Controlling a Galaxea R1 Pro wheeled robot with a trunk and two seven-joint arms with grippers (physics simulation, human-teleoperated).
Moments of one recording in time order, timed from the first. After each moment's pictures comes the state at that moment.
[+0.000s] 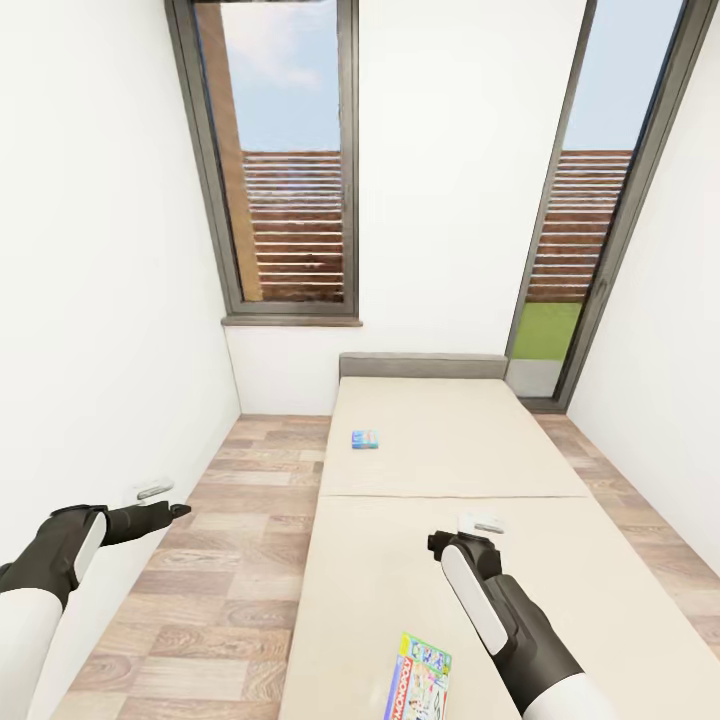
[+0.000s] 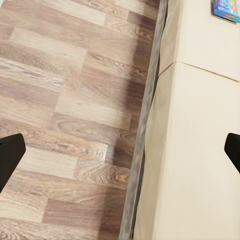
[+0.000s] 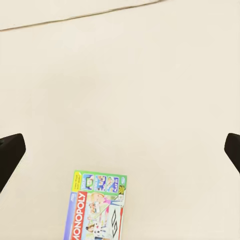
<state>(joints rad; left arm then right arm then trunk) -0.75 0.31 0.31 -0.63 0.00 0.64 -0.41 -0.48 0.06 0.29 -1.14 -0.57 0.68 -0.76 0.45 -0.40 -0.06</state>
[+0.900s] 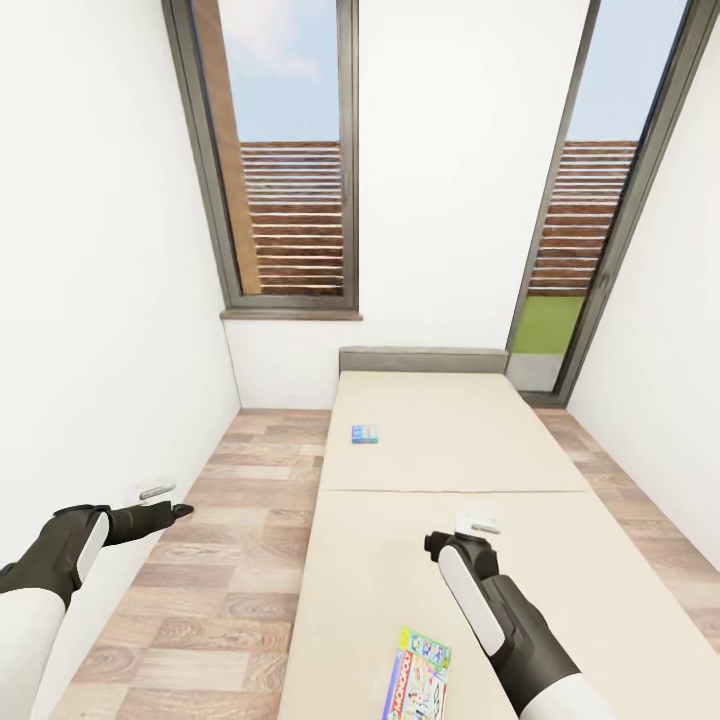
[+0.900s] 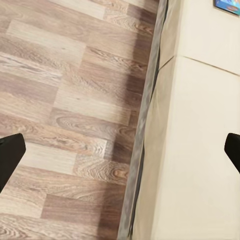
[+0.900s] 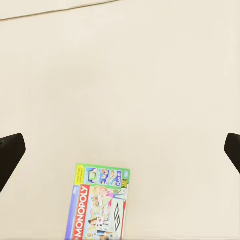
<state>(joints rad) -0.75 0.31 0.31 -0.63 0.00 0.64 -0.41 -0.48 0.06 0.29 -1.13 -0.58 0.68 -0.76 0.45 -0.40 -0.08</state>
